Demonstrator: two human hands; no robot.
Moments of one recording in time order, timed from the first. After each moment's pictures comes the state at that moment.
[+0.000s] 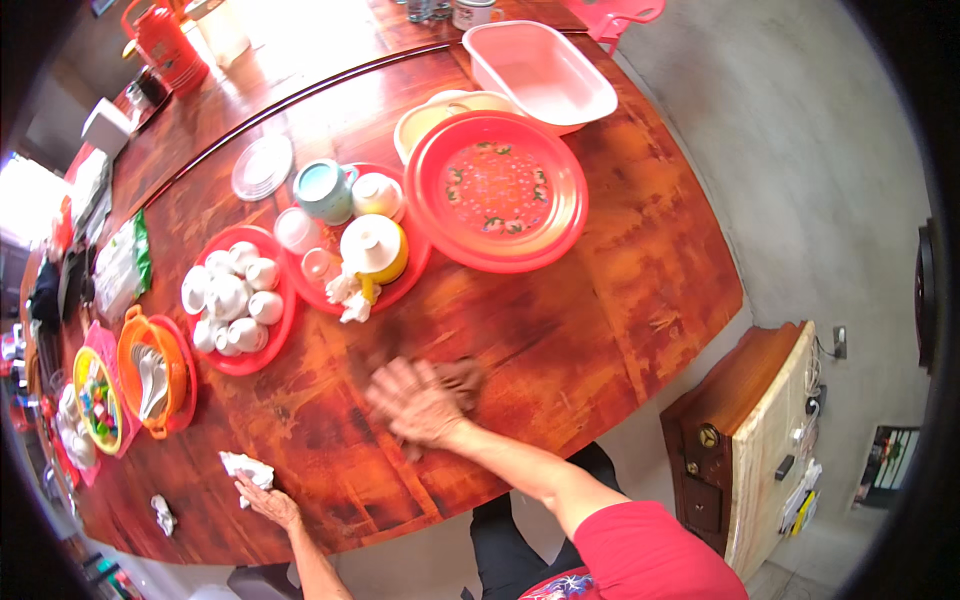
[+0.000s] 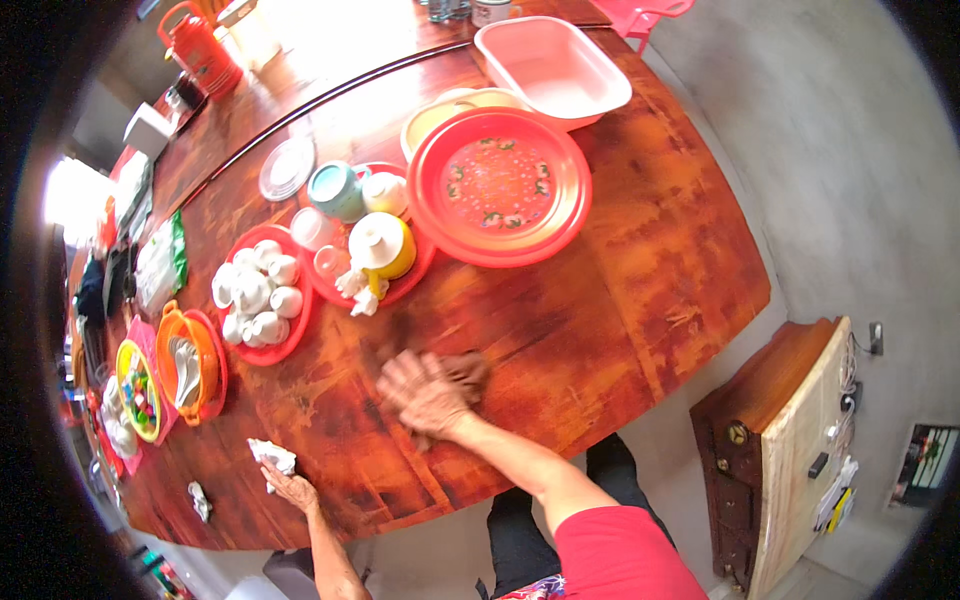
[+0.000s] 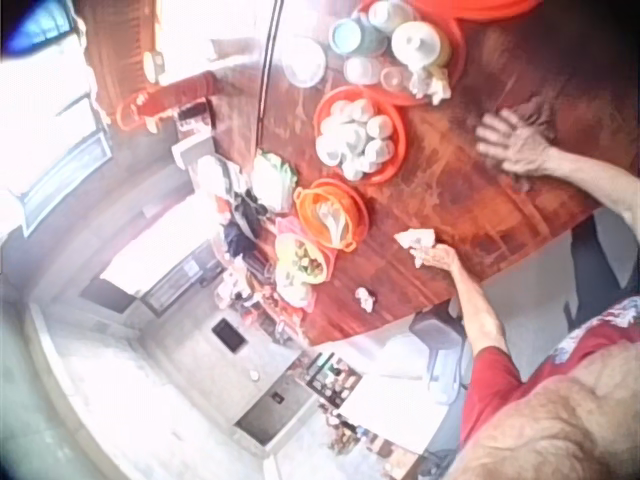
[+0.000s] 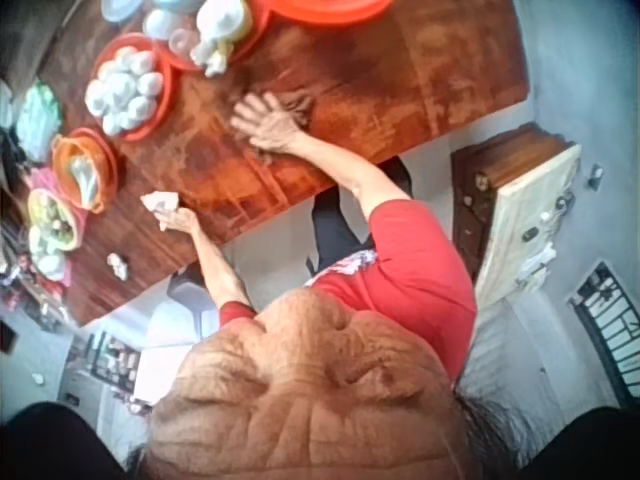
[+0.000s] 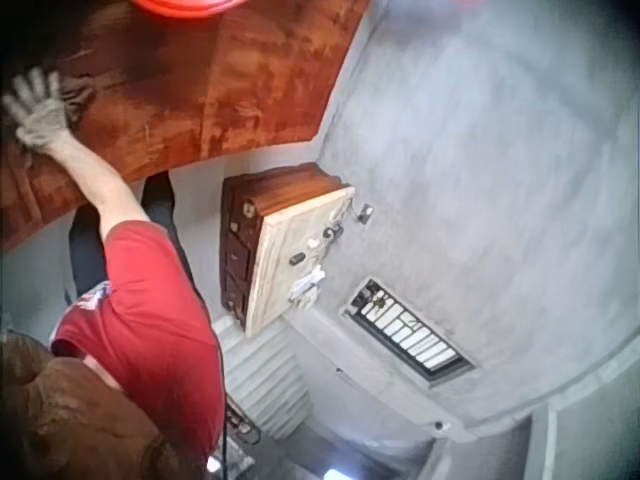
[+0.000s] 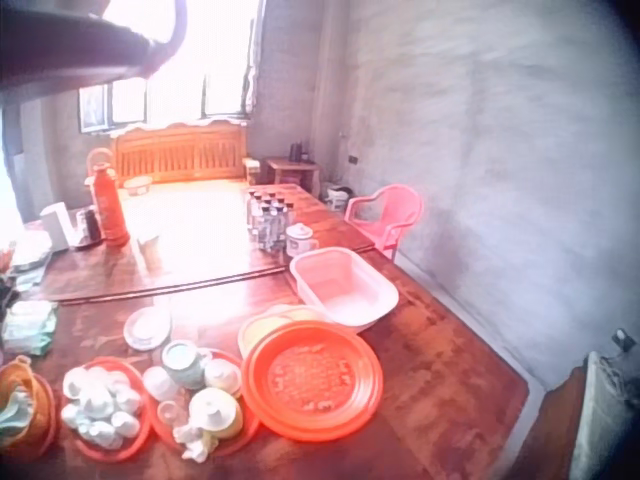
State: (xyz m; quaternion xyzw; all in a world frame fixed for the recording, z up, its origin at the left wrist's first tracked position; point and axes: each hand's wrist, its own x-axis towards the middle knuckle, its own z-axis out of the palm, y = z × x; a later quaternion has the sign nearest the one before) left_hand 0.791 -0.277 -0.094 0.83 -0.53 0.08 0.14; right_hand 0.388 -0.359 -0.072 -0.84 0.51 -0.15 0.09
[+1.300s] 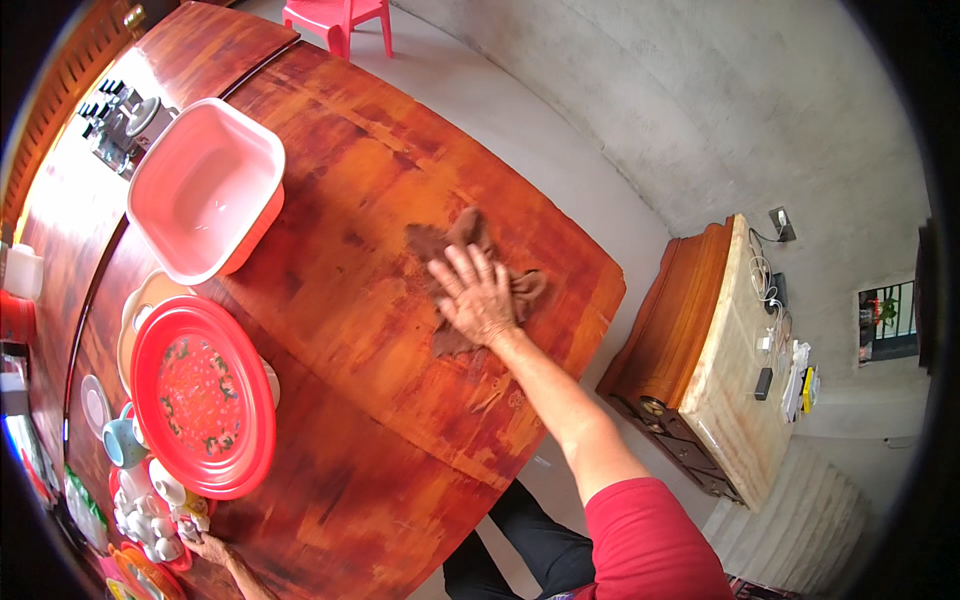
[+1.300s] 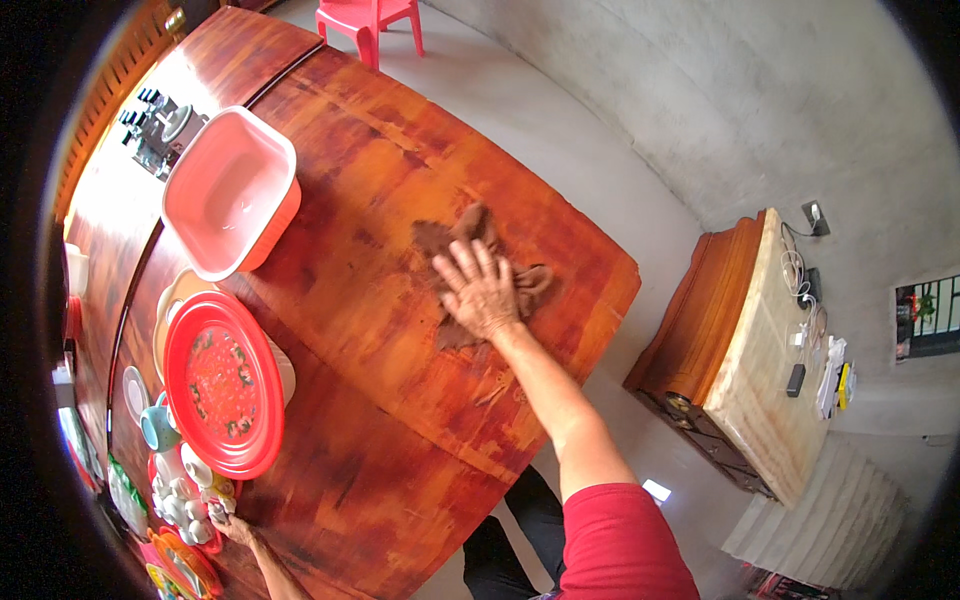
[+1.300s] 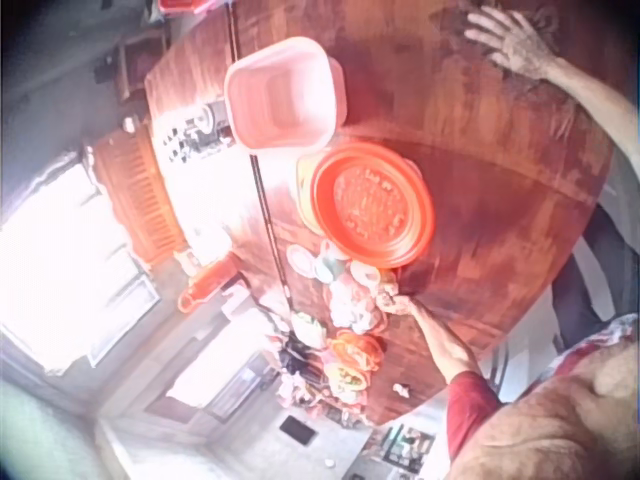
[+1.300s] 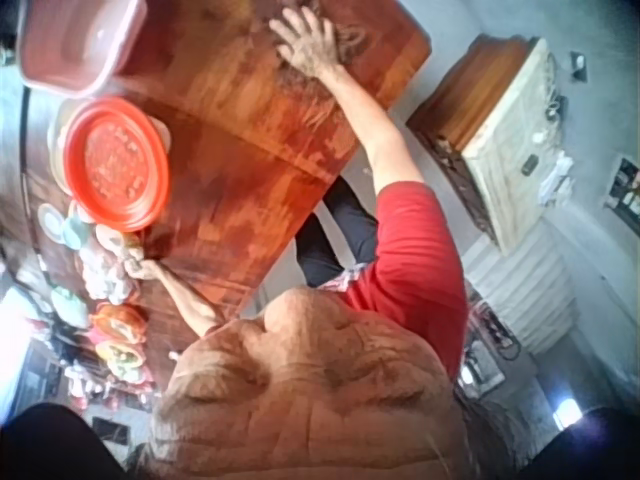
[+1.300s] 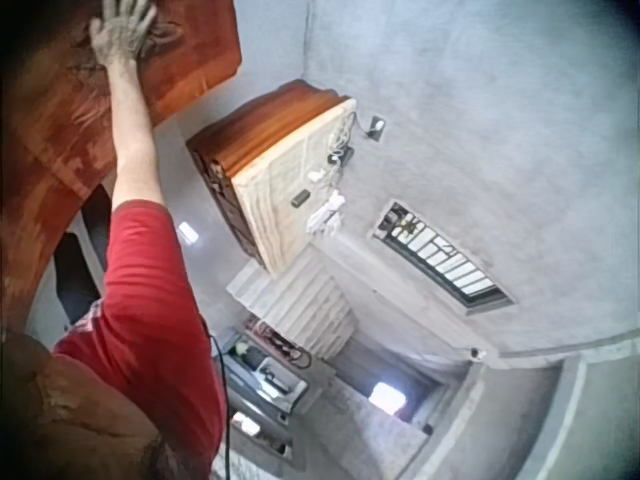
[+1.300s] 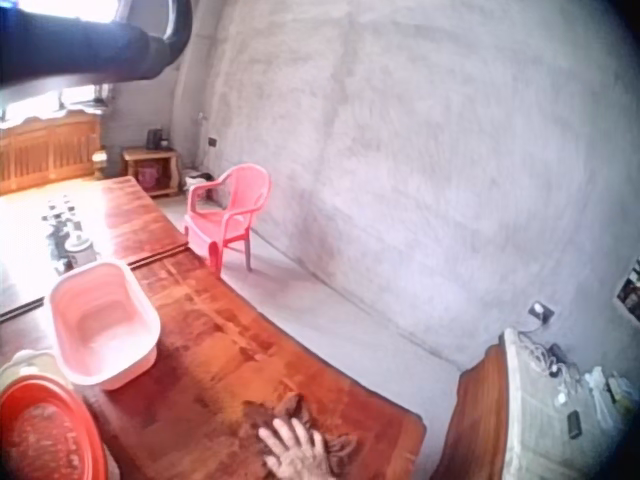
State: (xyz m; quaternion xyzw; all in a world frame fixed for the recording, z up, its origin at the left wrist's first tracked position) left_hand 0.575 -0.524 -0.115 0.80 -0.53 0.11 0.26; right_hand -0.159 -0.393 -0.077 -0.55 0.83 -0.05 -0.02
